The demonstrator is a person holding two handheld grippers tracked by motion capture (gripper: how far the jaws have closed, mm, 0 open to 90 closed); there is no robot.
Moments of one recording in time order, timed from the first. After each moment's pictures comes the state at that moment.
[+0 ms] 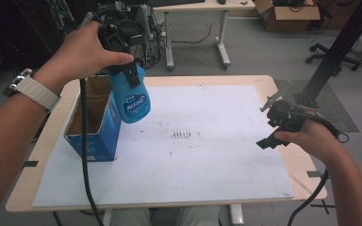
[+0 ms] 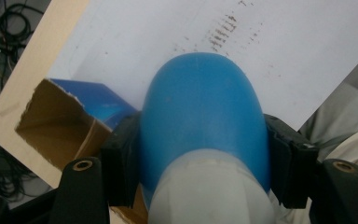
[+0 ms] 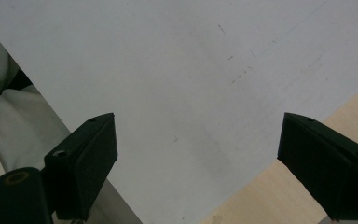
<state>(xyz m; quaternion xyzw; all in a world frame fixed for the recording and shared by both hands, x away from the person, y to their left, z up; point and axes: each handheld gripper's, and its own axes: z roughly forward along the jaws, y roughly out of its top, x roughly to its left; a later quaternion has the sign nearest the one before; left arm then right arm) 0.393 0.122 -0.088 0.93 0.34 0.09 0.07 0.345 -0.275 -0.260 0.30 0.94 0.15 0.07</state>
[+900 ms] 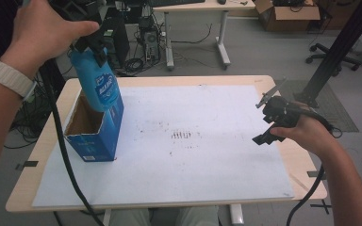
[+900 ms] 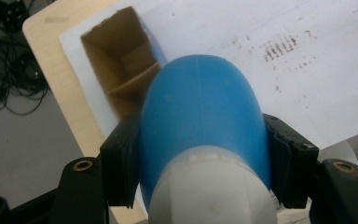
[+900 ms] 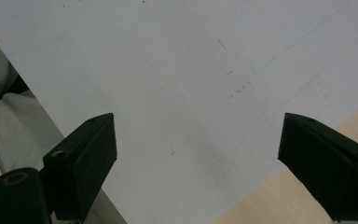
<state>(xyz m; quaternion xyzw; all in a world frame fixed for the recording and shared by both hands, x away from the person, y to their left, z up) 0.397 0.187 -0.050 0.83 0.55 0.11 0.07 0.356 -0.268 -0.260 0.29 0.94 0.16 0.07</state>
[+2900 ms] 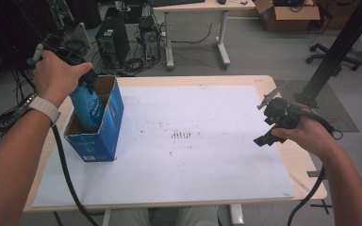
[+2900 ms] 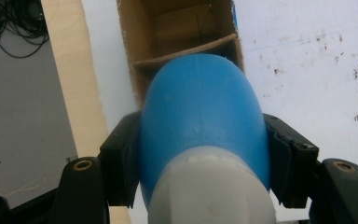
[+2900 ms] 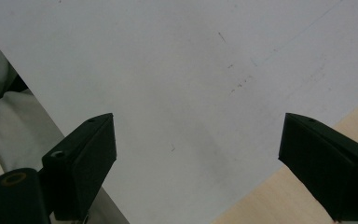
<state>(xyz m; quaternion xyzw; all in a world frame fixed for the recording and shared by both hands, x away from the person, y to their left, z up) 0.433 0.244 -0.173 0.76 0.65 0.11 0.03 0.356 -0.273 -0.265 0.29 0.94 0.16 0.06</state>
